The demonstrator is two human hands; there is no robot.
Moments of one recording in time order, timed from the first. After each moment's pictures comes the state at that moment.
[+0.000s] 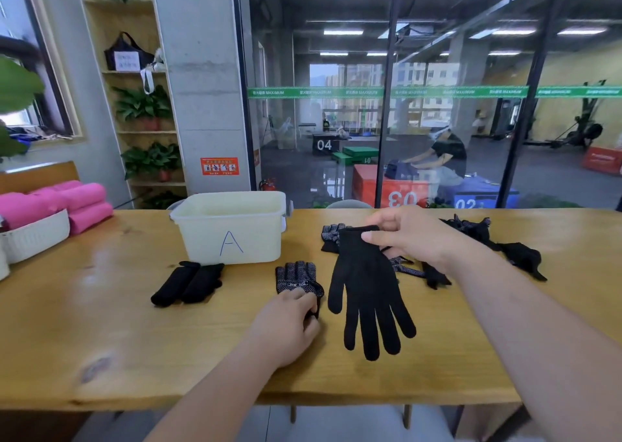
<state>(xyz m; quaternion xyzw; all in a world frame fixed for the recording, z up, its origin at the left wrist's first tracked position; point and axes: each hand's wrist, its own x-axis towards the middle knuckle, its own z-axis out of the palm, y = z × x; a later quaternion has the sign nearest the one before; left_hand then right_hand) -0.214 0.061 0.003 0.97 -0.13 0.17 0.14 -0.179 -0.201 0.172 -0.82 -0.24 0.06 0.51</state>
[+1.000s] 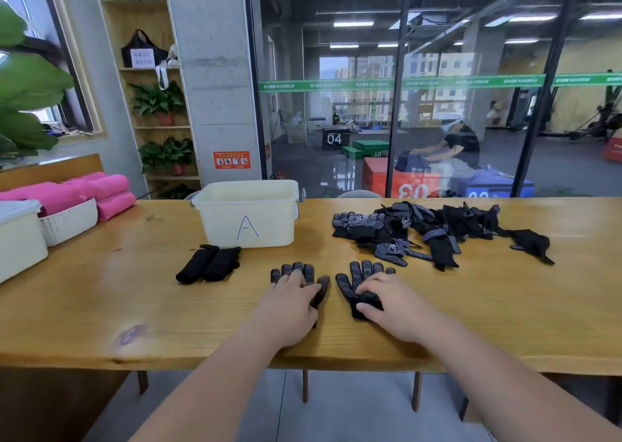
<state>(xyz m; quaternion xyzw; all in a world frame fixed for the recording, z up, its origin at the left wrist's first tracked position) -0.240 0.072 0.008 0.99 -0.08 0.09 0.03 -0.198 -0.182 0.016 -0.95 -0.26 -0.06 0.15</state>
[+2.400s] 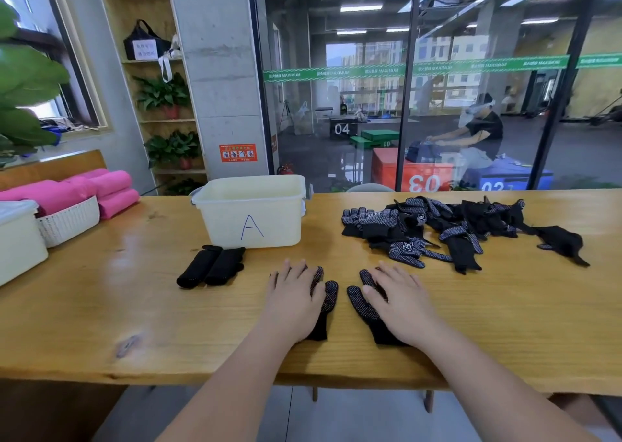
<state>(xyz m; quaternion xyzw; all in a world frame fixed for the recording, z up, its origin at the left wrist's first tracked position) -0.208 0.074 0.000 0.97 0.00 0.13 0.19 -0.174 -0.158 0.000 -0.96 -0.17 -0.07 0.19</state>
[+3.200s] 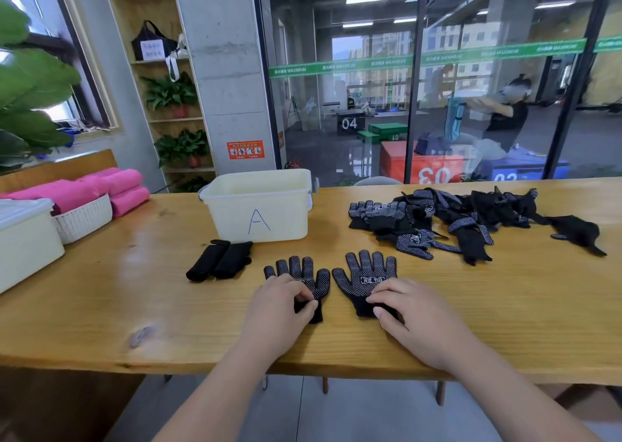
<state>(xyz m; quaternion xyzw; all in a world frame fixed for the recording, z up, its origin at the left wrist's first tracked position) -0.254 0.102 -0.002 0.96 -0.01 0.20 0.20 -0.211 -0.180 -0.002 -0.93 -0.32 -0.14 0.14</state>
